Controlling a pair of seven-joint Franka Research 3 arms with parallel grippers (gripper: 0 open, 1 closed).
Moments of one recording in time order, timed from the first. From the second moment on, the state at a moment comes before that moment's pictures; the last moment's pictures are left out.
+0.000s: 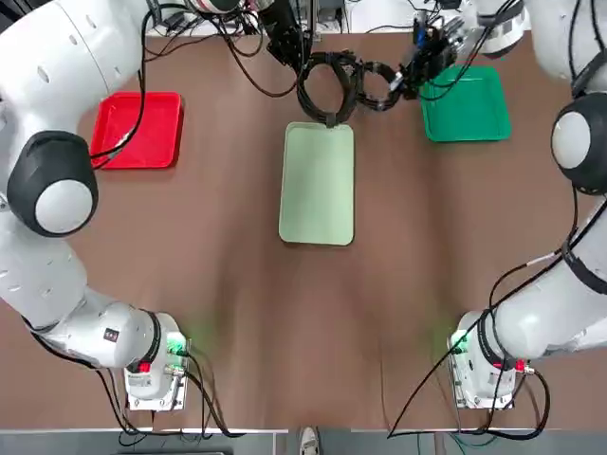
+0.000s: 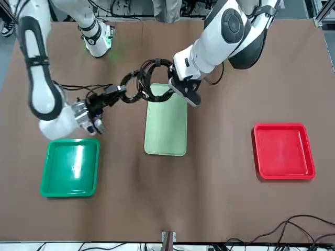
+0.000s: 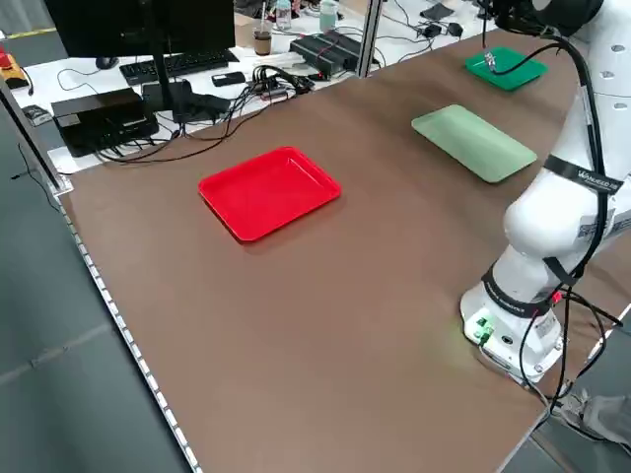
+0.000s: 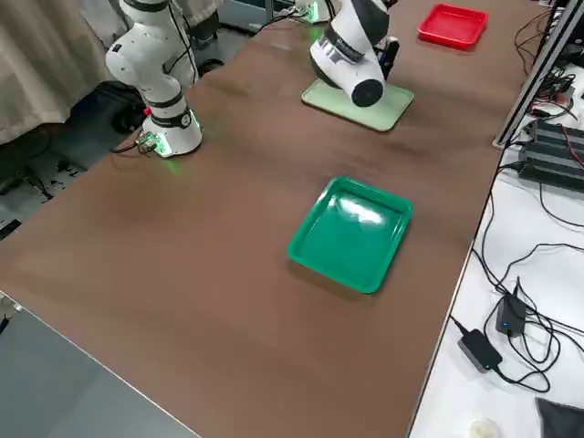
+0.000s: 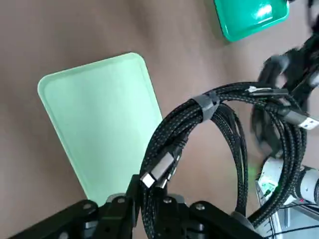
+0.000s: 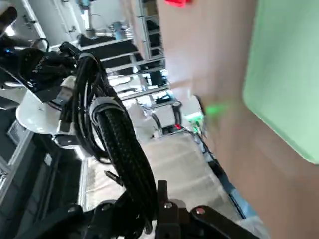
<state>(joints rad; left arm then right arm) -0.27 0.29 -0.44 -1.50 -0.31 1.91 -0.22 0.09 0.37 -0.04 -1.81 1.13 1.29 -0.47</state>
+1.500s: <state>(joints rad) -0.22 0.18 0.37 -1.79 -0.22 1.92 0.13 -0.17 0.62 -0.04 -1.58 0.22 2.09 -0.46</state>
